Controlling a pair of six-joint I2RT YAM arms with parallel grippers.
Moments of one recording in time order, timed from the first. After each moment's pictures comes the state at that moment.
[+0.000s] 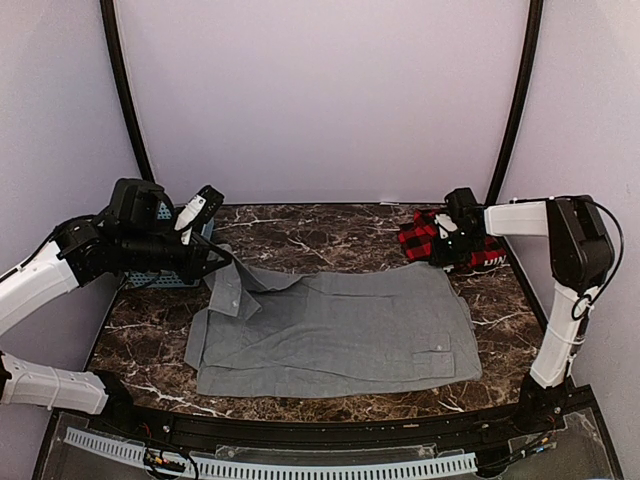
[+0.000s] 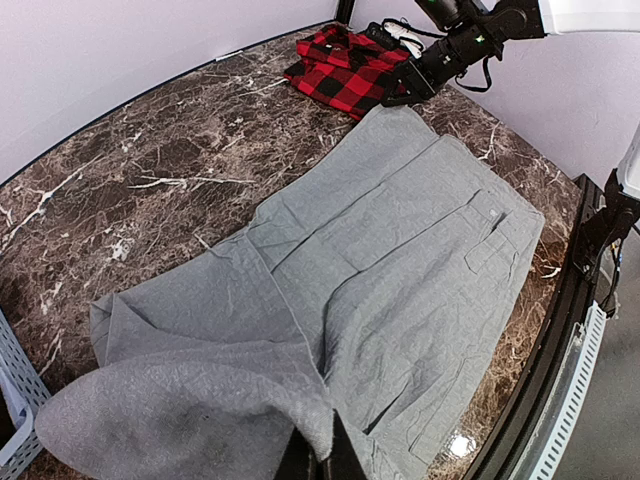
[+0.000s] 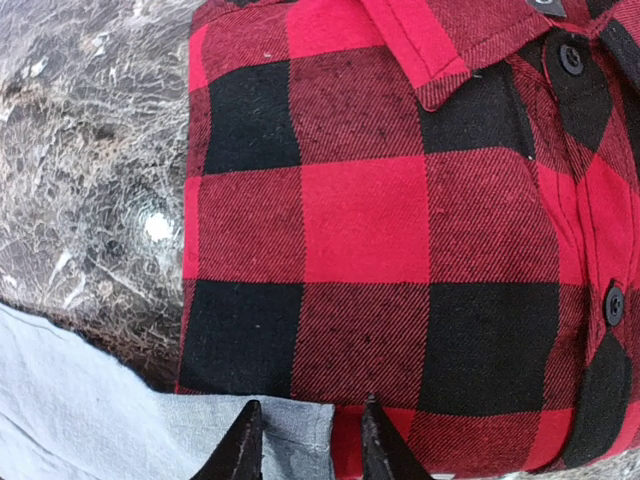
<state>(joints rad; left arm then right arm) -0.61 1.04 1.01 -0.59 0.26 -0.03 0.24 1.90 1.26 -0.43 -0.07 0.08</state>
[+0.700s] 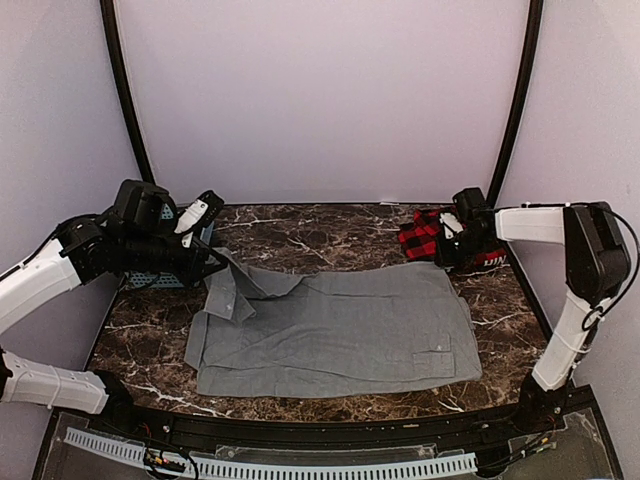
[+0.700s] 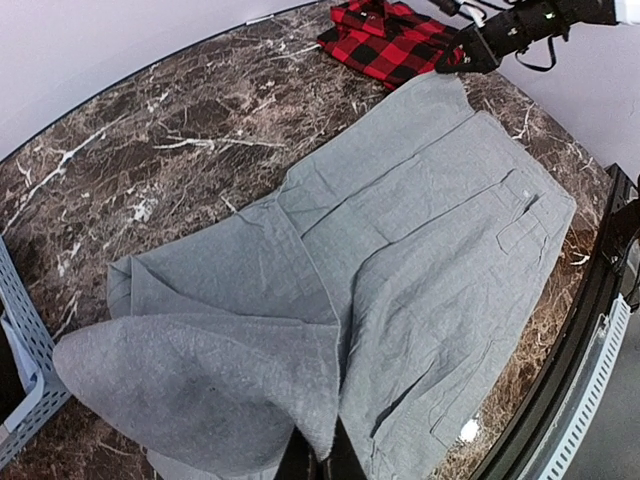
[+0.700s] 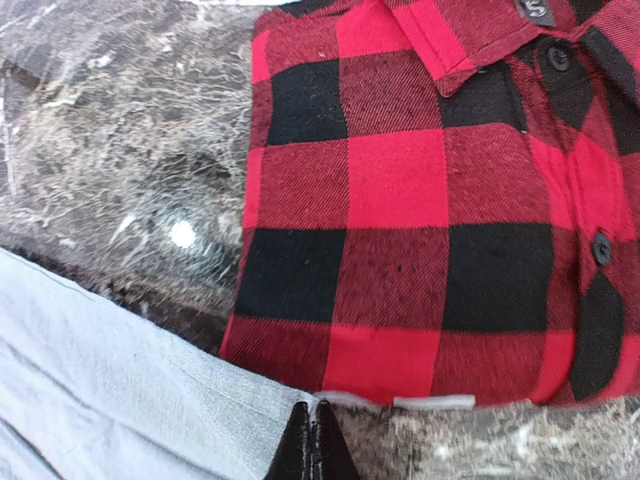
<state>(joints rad) -0.61 1.05 1.02 -0.64 0.20 -0.03 0.23 1.79 1.17 -0.41 -0.14 0.08</state>
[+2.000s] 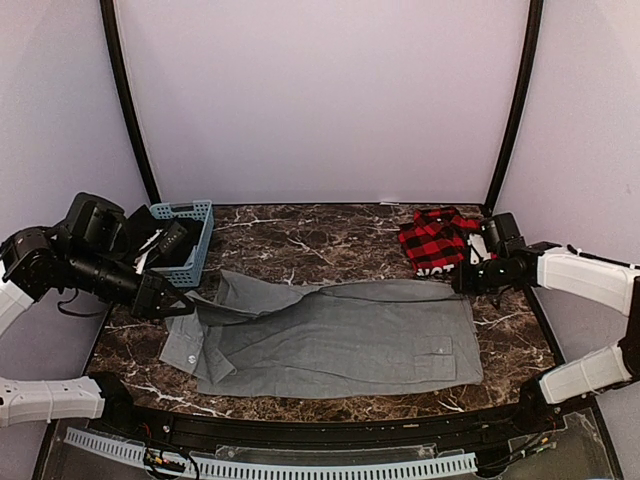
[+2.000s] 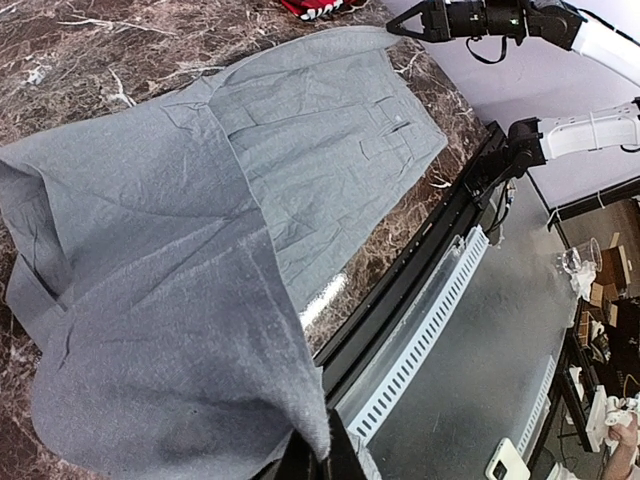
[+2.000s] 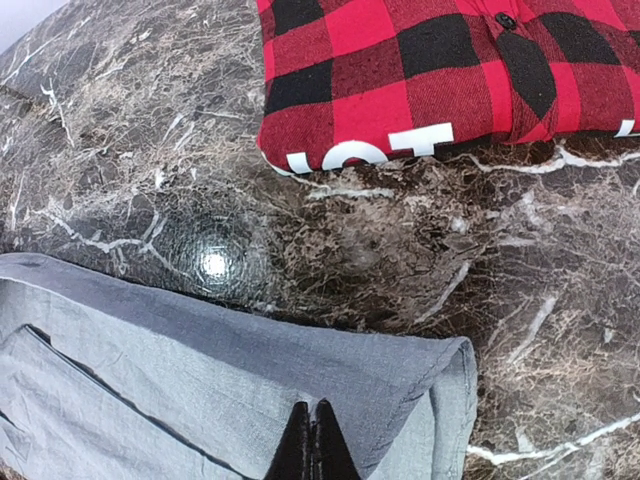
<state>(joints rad) -0.61 0.83 1.07 -1.08 0.47 -0.23 0.30 1.27 0.75 -0.41 -0.09 0.32</state>
